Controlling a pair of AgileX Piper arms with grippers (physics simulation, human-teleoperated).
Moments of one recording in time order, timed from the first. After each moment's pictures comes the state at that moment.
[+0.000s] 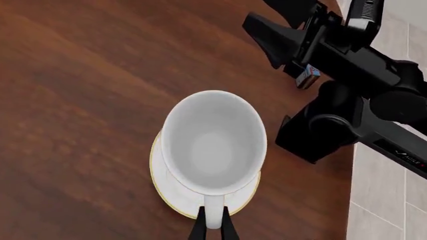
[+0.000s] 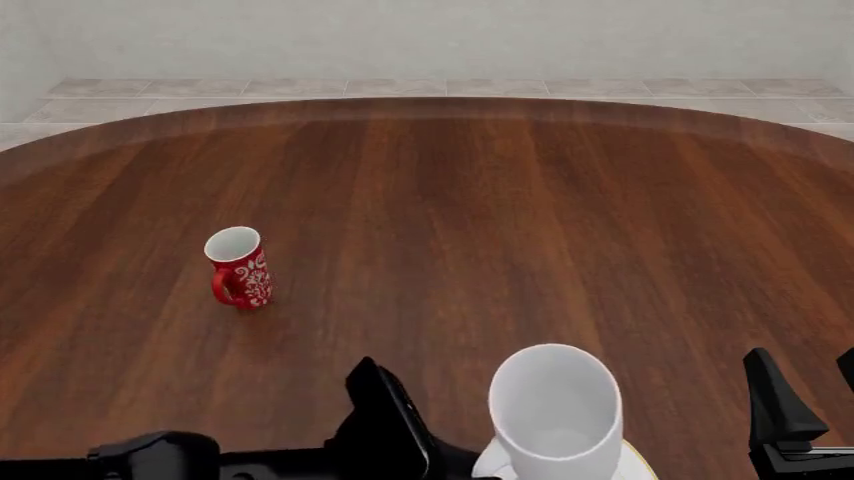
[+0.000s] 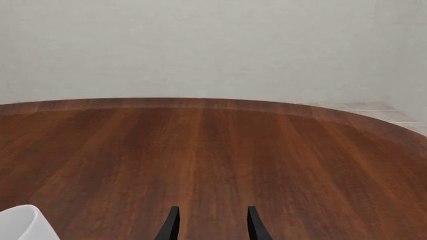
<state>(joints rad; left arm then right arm) -1.24 1.28 -0.60 -0.04 -0.24 0.00 0.01 -0.01 0.00 0.00</state>
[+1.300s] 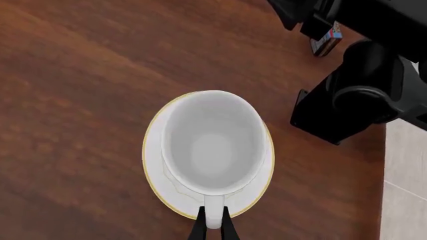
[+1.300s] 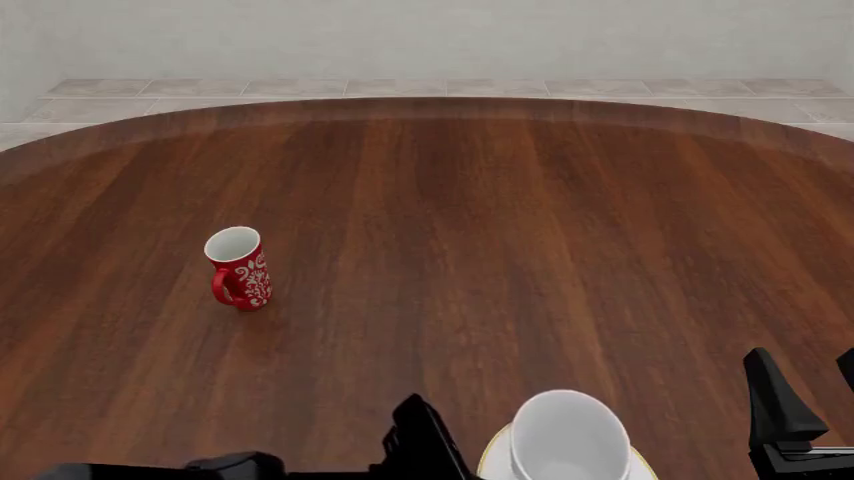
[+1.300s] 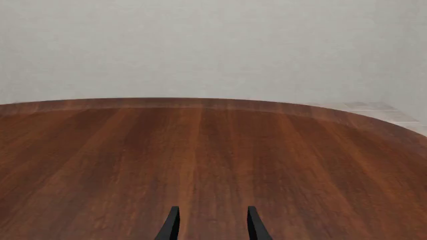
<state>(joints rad) -1.26 1.47 -0.60 -0.14 -0.17 0.00 0.01 -0.01 0.00 0.00</state>
